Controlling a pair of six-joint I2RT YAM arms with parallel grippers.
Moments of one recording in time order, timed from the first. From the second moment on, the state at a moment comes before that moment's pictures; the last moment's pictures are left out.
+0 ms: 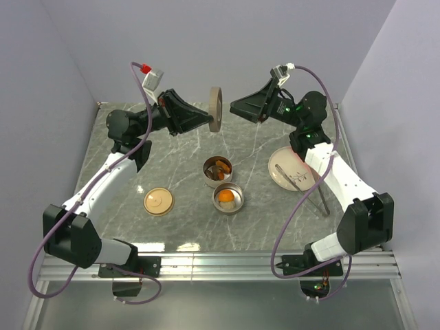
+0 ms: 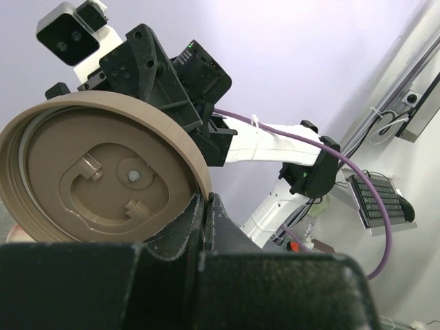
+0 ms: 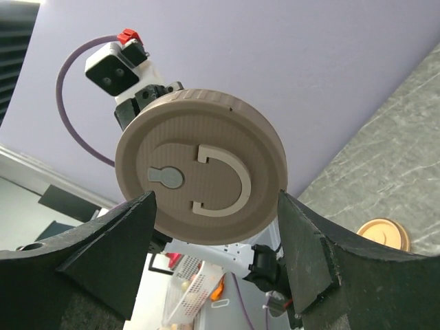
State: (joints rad) left arm -0.35 1.36 1.16 0.92 1.00 -1.11; right arm 0.31 1.45 1.26 0.56 -0.91 1.30
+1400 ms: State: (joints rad) left arm -0.35 1.38 1.13 1.09 0.97 -1.20; right arm 0.37 1.55 1.22 0.95 -0.88 1.61
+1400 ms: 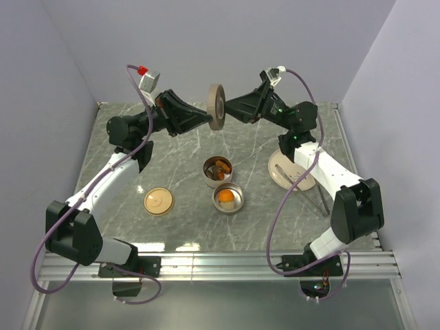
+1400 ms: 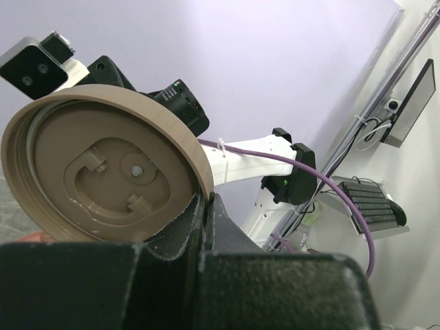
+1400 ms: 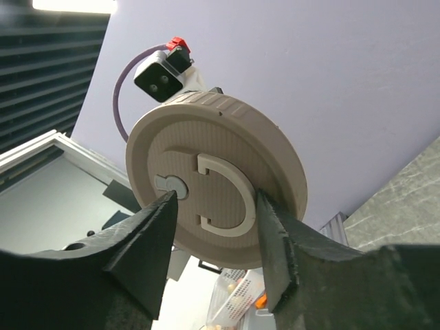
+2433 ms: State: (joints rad) left arm -0.28 1.39 1.14 0.64 0.95 -0.80; right arm 0.37 1.53 1.17 1.14 -0.87 1.72
